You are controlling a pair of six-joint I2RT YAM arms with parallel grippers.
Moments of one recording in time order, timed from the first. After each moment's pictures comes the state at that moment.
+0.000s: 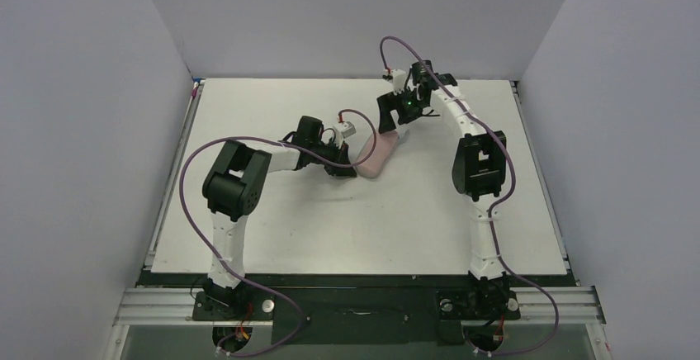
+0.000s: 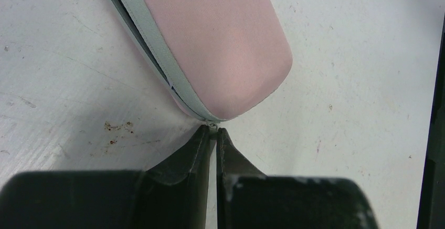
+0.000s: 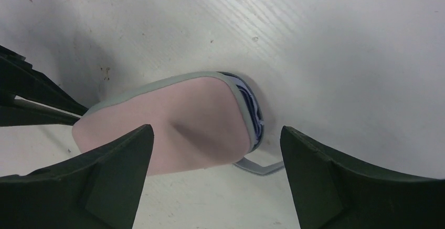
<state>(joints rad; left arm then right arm) -0.43 2.13 1.26 0.08 0.82 0.06 0.23 2.37 2.22 -0.89 -0.51 -0.27</state>
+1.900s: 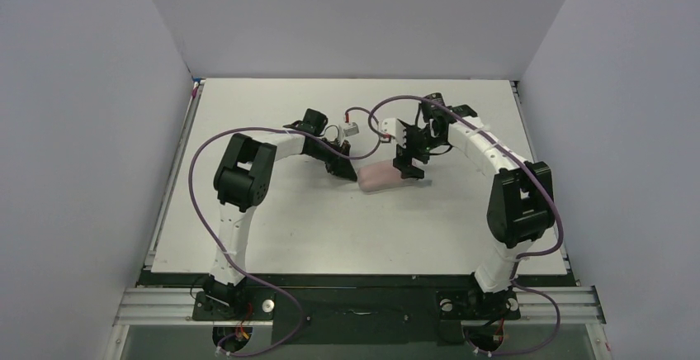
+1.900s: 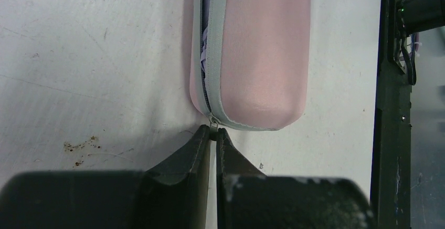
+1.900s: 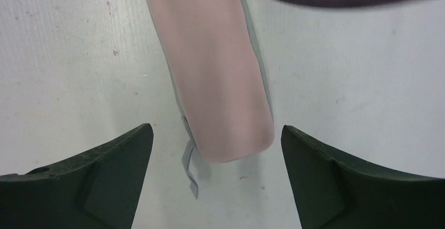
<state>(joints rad) -0.41 2.28 1.54 -0.37 1.02 0.29 0.28 1.79 1.45 -0.90 -0.55 -1.09</state>
